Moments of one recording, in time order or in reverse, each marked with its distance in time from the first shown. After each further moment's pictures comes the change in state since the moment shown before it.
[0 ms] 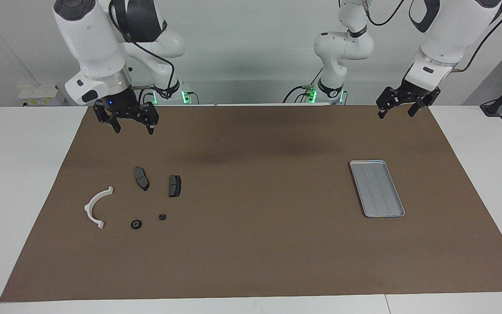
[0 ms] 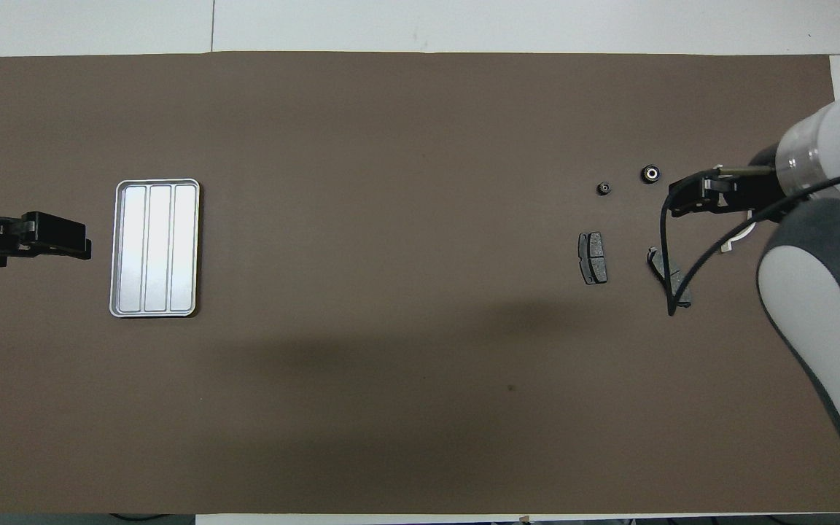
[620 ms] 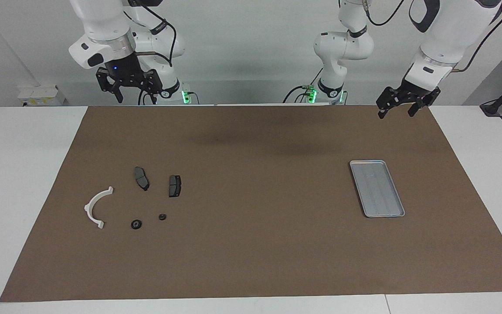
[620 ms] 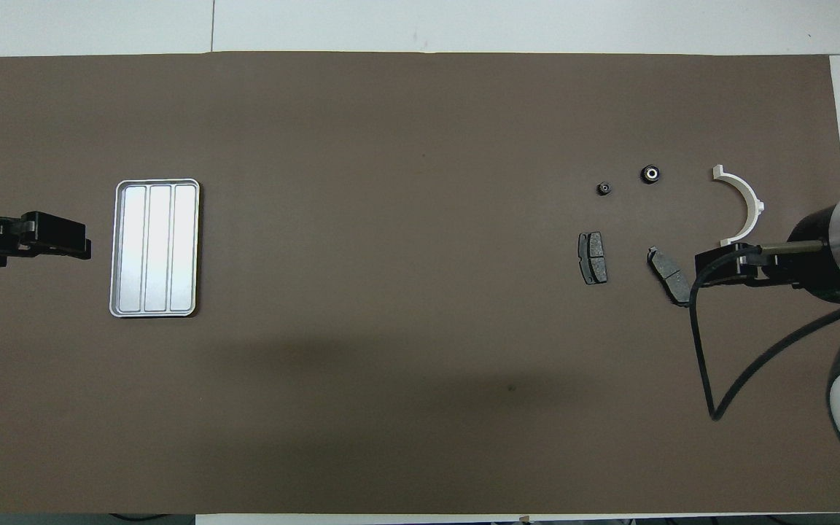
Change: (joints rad) left arm 0.000 0.000 0.000 0.000 0.000 0.000 0.000; right arm 0.019 -0.068 0.000 -0.012 0.000 -0.124 0.000
